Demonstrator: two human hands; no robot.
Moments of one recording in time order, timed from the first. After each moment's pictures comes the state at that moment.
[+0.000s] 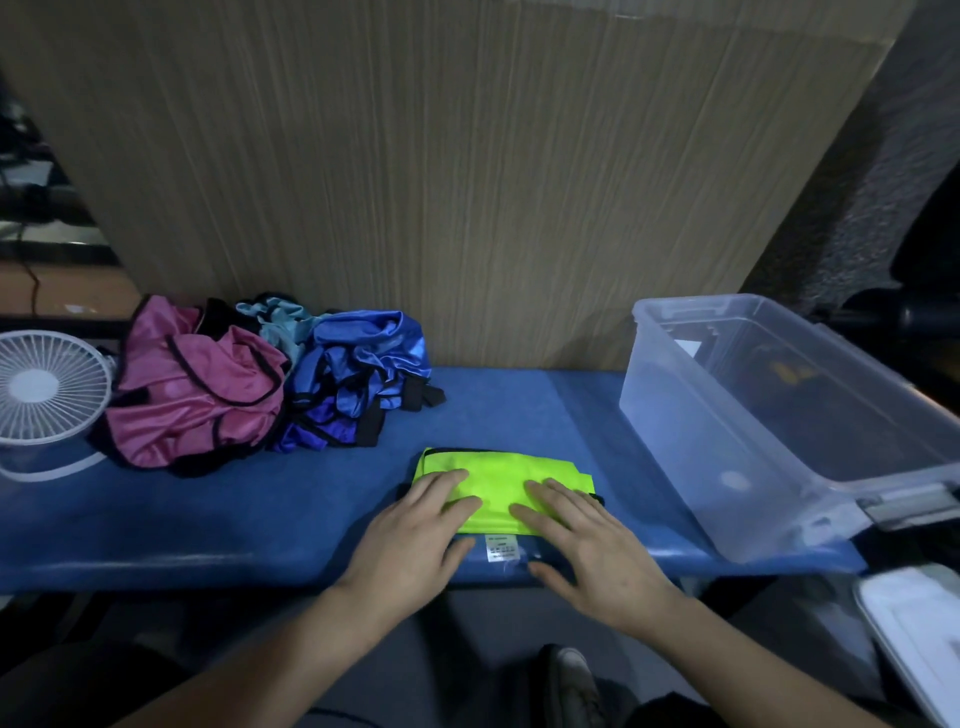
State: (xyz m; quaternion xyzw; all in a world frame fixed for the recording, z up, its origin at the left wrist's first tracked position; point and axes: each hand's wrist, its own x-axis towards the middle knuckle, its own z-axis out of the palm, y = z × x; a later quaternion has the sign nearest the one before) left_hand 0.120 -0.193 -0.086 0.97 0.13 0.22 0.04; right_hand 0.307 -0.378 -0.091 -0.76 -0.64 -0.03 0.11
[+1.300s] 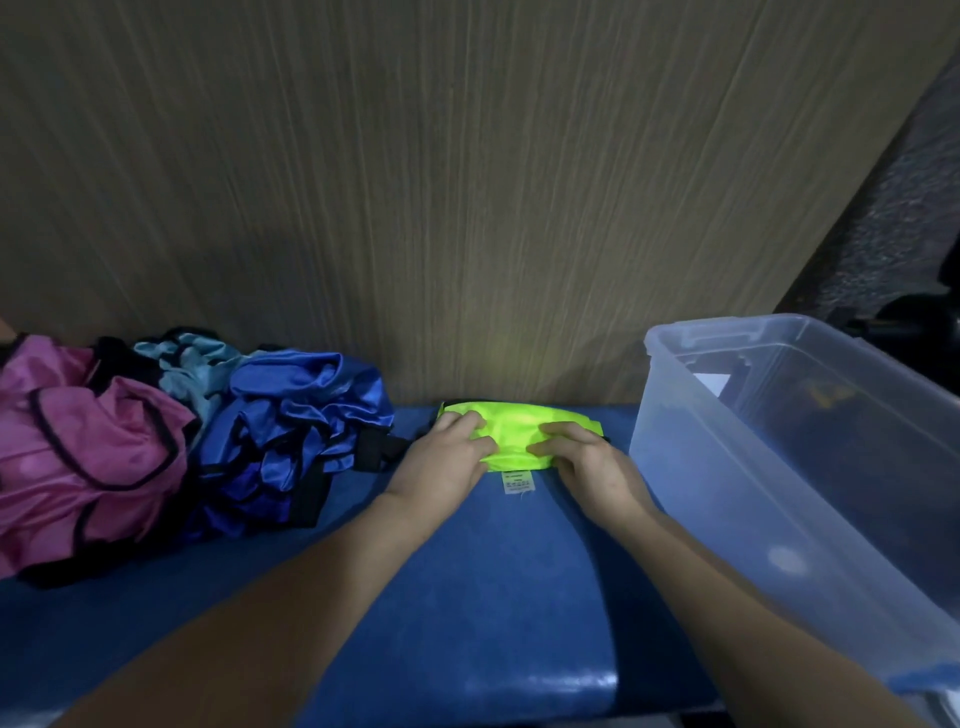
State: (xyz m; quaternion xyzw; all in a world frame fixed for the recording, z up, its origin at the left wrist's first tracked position) left_hand 0.309 -0.086 -0.093 0.97 0.11 0.23 0.07; right_hand 0.464 -0.258 -0.083 -0.83 -0.51 -0.02 0.21
